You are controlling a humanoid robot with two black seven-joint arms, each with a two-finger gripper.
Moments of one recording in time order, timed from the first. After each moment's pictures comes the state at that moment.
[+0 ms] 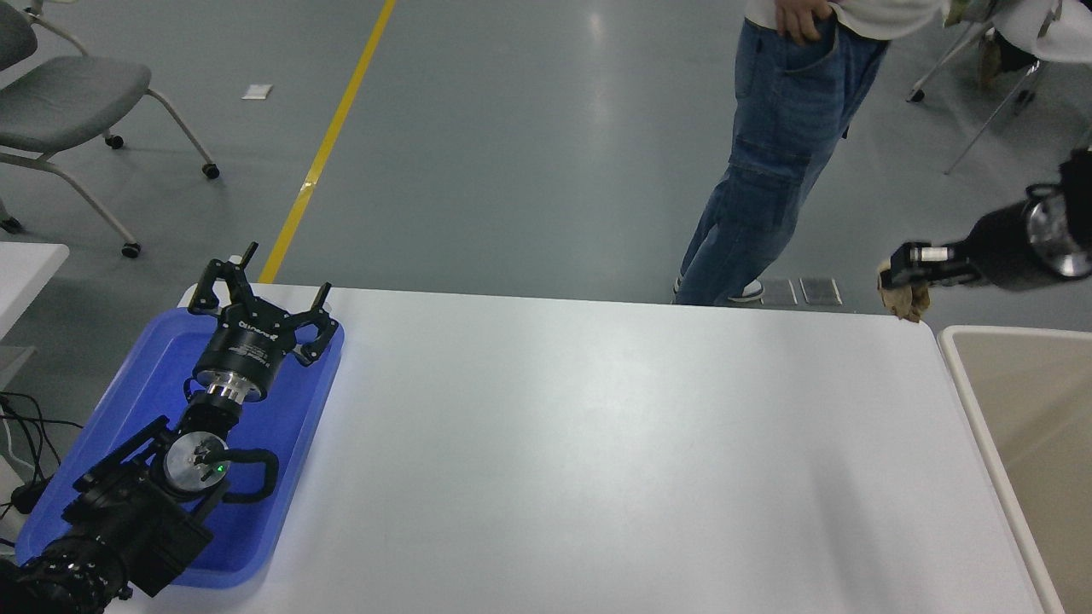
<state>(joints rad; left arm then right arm) -0.59 0.22 -0.90 -0.44 -0.08 -0.64 -0.34 2.05 -0.61 -1.38 1.23 -0.47 0.35 0.32</state>
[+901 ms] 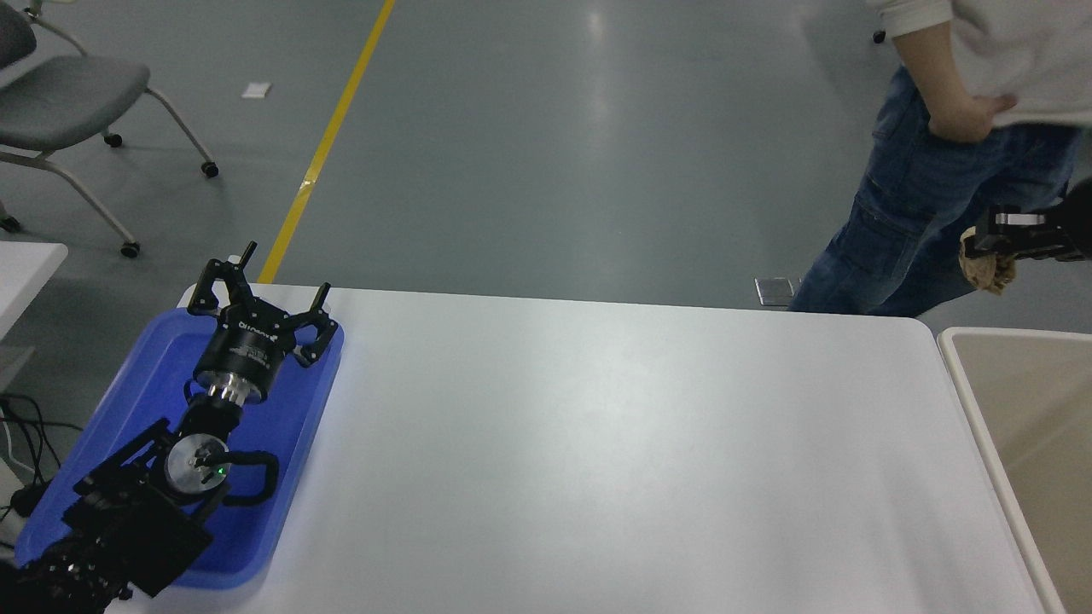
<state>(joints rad) -0.59 0.22 -0.90 -0.44 -0.08 -0.64 -0.34 1.64 -0.72 -1.36 0.76 -0.31 0.35 0.31</state>
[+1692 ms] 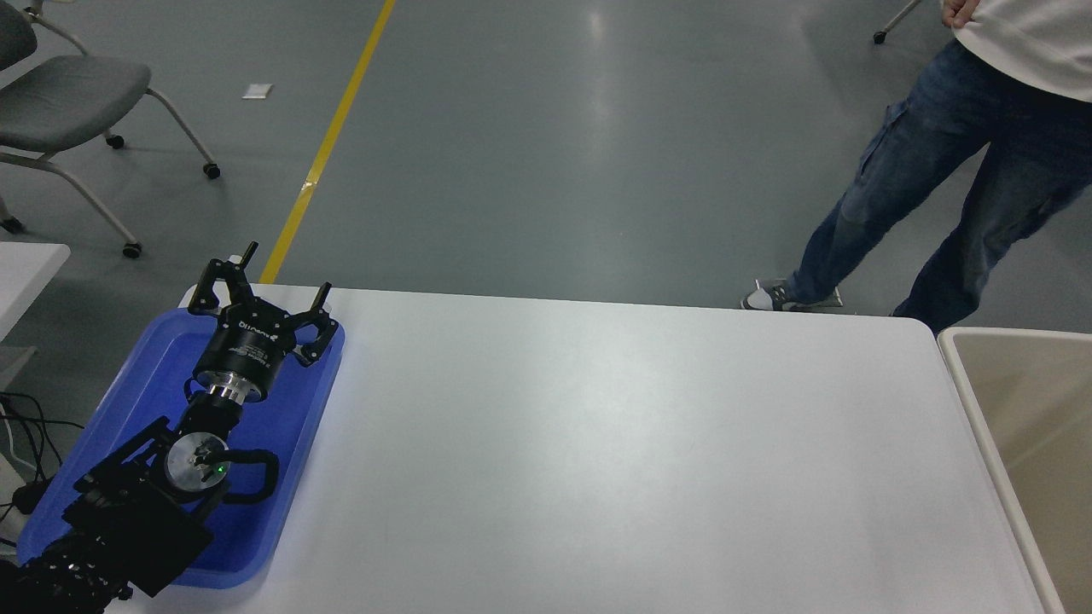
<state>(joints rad) -0.59 0.22 -0.90 -0.44 -0.08 -0.64 -0.34 0.72 -0.64 -0.87 0.18 -0.02 0.08 0.18</state>
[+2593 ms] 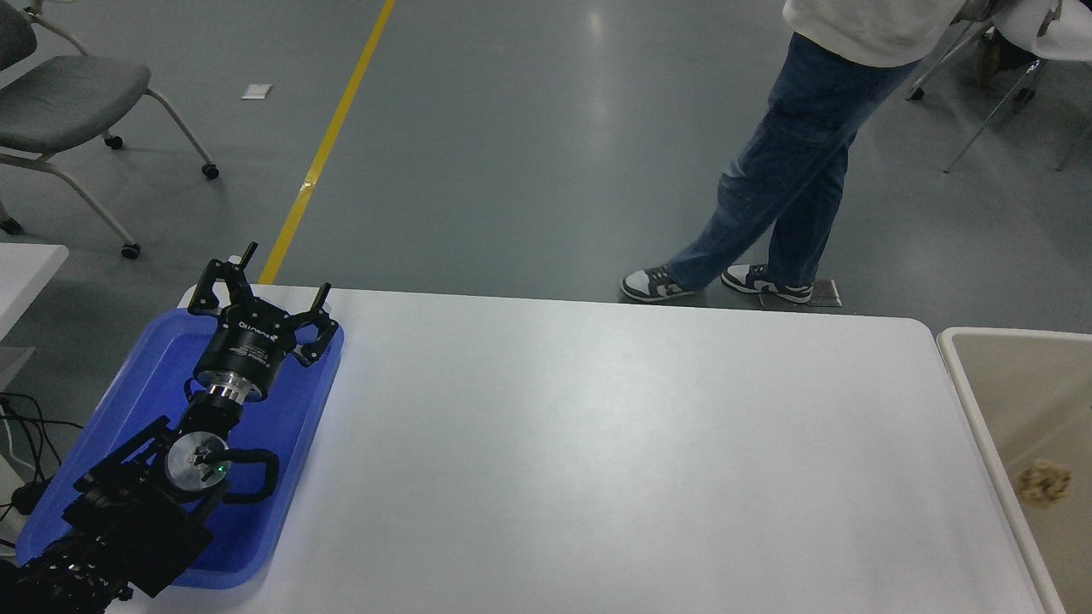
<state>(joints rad) -0.59 0.22 -0.90 -0.44 -0.08 -0.64 -0.34 0.66 -0.57 -0.73 0.12 -0.01 -0.07 0.17</state>
